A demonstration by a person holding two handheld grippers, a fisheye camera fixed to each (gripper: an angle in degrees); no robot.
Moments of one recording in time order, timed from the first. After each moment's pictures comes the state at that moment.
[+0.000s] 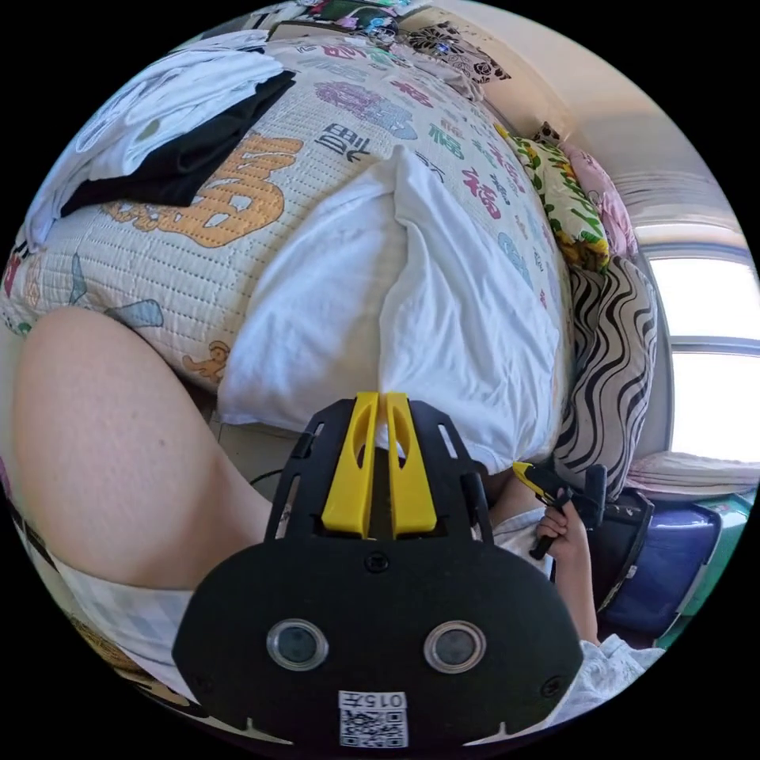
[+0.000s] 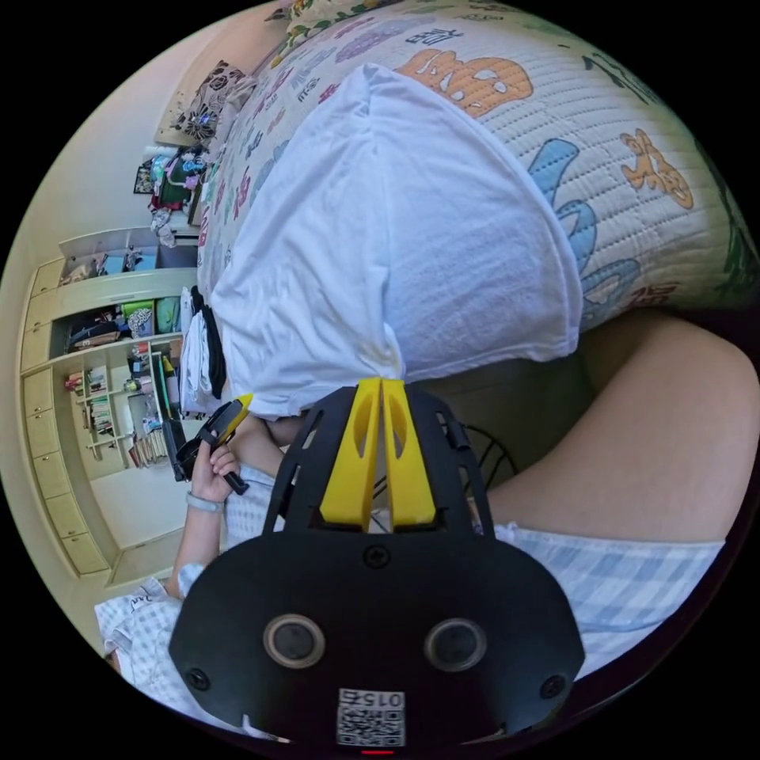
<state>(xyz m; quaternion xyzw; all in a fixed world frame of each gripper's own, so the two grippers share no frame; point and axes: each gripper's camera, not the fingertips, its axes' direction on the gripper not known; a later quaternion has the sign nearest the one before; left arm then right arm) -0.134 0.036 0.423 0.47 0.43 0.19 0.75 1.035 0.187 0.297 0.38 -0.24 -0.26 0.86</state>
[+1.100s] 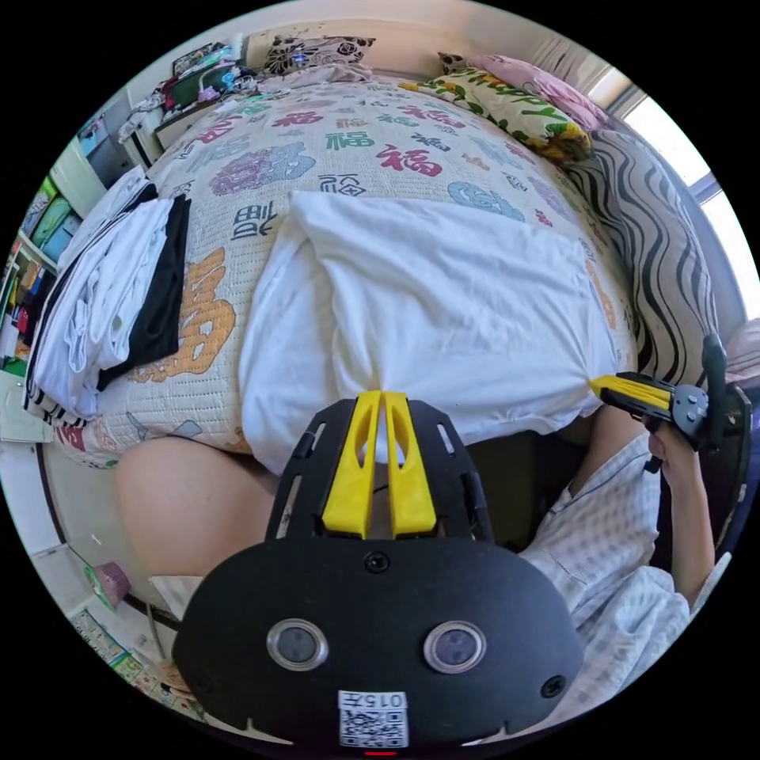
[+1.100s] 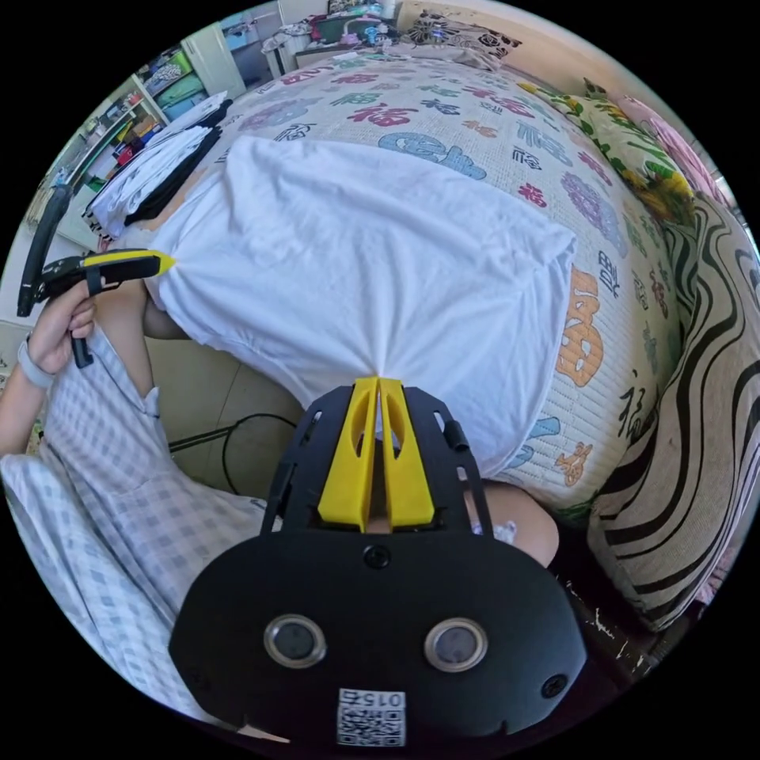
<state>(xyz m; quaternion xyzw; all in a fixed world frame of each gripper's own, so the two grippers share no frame) -0.005 0.033 0.397 0.57 0.18 0.23 0.77 0.743 0.241 0.374 0.49 0.20 -0.39 0.75</state>
